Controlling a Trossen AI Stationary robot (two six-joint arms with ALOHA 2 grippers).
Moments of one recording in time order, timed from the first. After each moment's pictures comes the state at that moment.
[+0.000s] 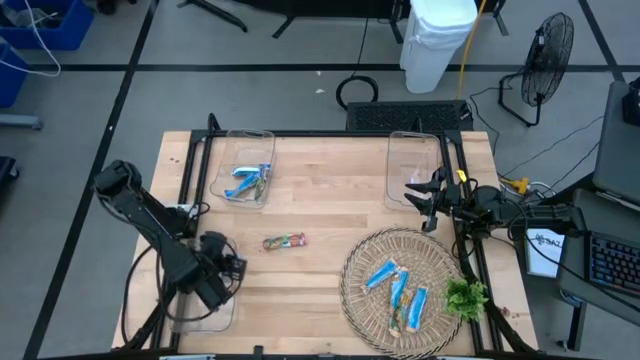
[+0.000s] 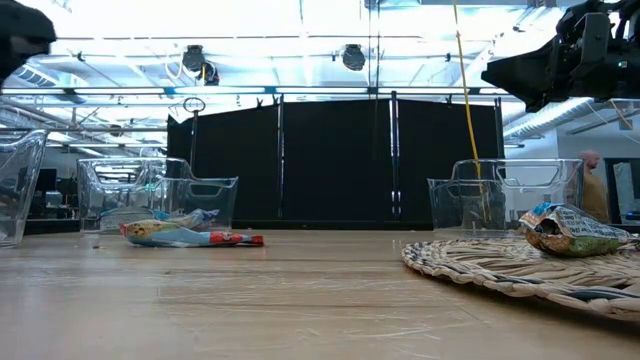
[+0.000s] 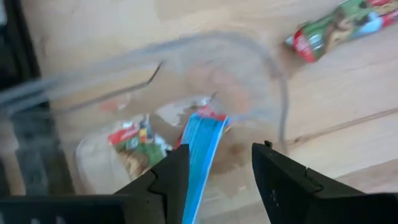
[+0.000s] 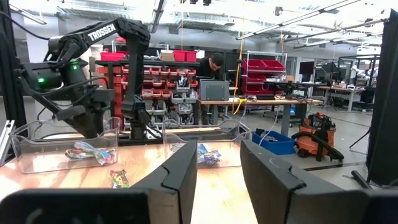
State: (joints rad) left arm -0.81 1.42 0.94 -1.24 -0.29 -2.15; right arm -0.03 0.09 0.01 0.26 0.23 -0.06
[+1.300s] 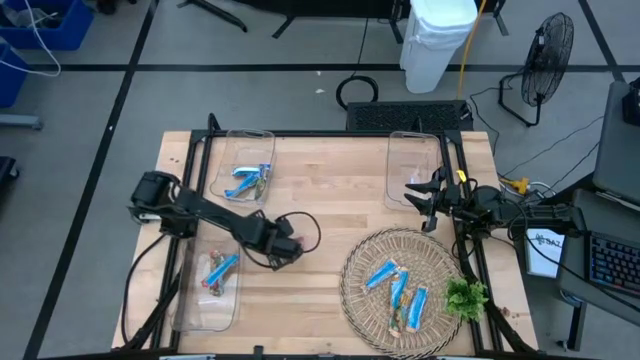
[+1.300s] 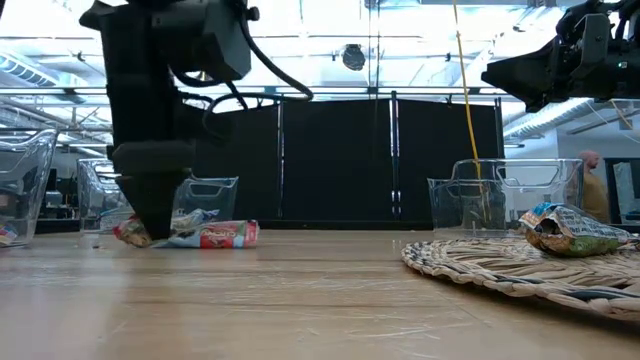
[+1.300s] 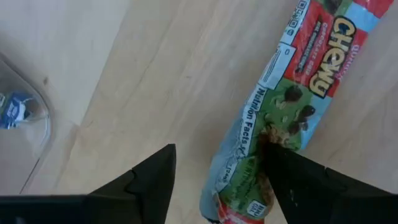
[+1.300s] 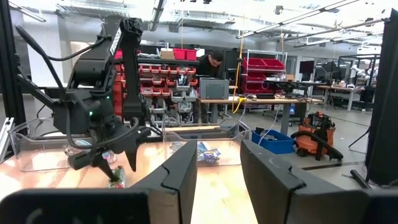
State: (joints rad) left arm -0.26 1.79 1.02 -0.81 -0.24 -0.78; right arm -0.03 0.09 0.01 0.25 0.23 -0.07
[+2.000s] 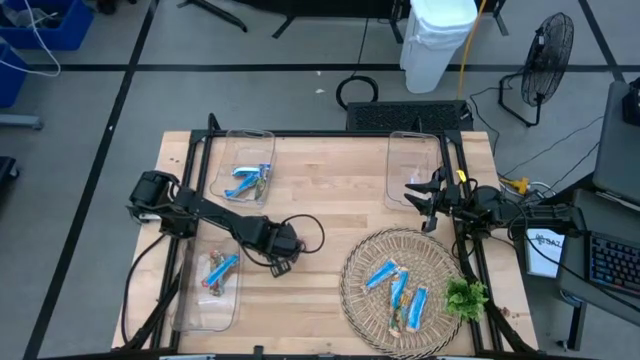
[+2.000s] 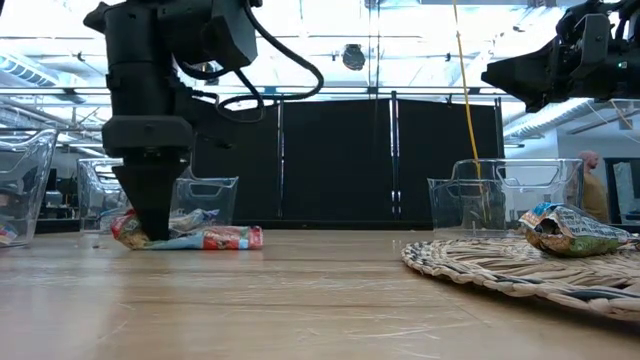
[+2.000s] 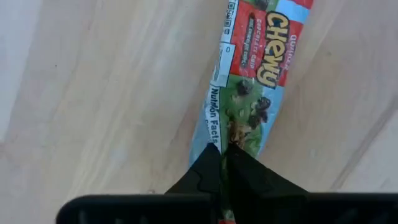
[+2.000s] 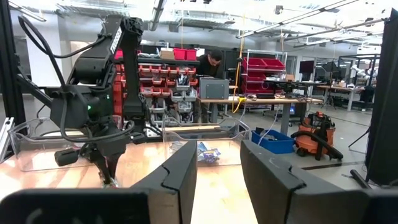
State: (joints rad) left arm -0.26 1.76 1.02 -0.73 -0.12 -0.71; right arm -0.03 0.09 0.01 0.25 0.23 -0.07
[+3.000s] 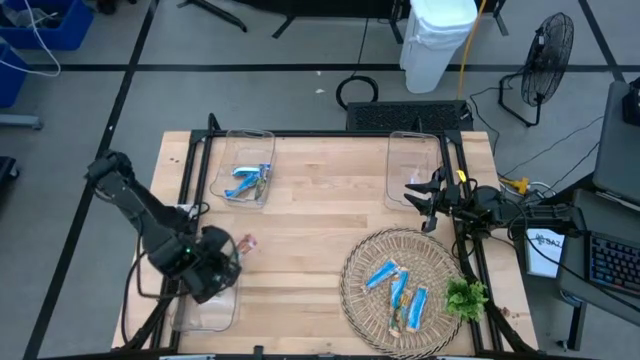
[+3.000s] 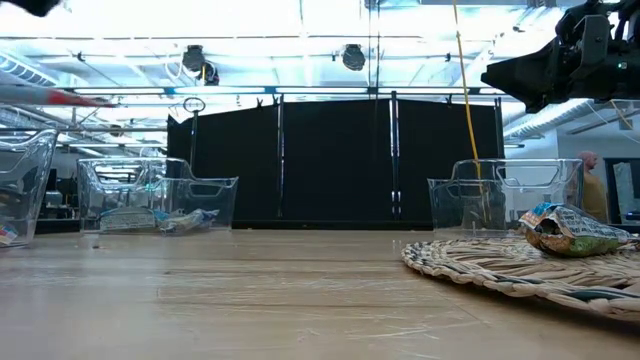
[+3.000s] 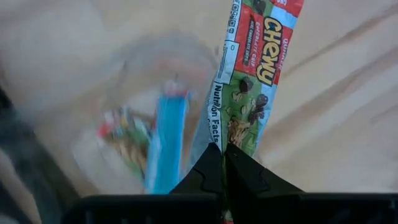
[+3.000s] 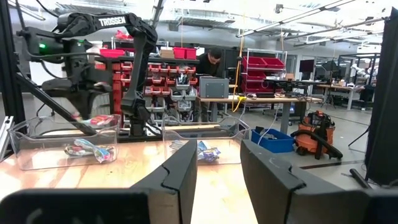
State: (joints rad) left arm -0.83 1.28 1.02 -1.23 -0.28 -1.89; right arm -0.03 0.09 0.01 0.25 0.24 -0.07
